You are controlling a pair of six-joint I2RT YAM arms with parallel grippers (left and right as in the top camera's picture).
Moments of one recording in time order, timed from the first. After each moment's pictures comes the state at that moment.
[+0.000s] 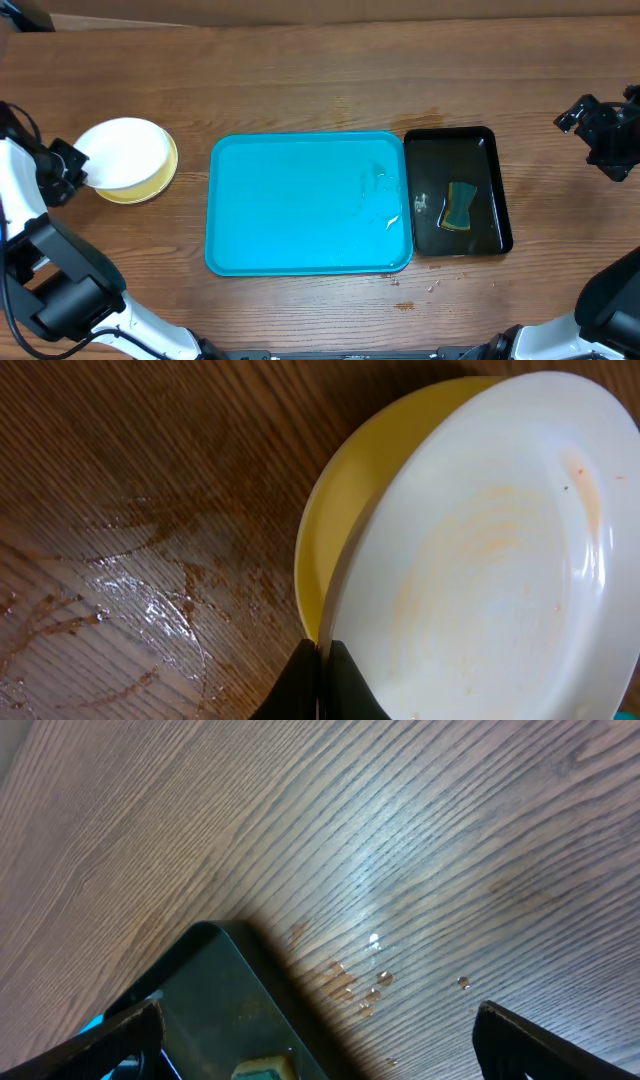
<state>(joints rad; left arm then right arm) 0.67 1.95 1.63 -1.03 0.08 -0.37 -0.48 1.73 1.50 -0.98 -0.28 0.28</state>
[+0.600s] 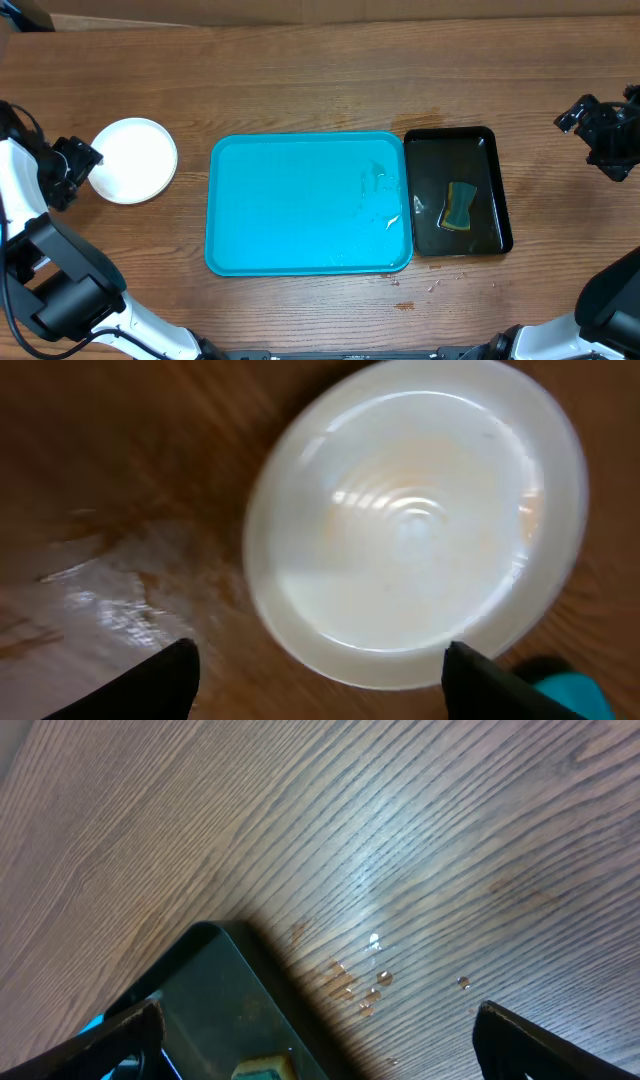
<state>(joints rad) 0.66 1.95 1.64 -1.02 0.19 -0.31 -0.48 1.73 1.50 -0.98 -0.28 0.28</state>
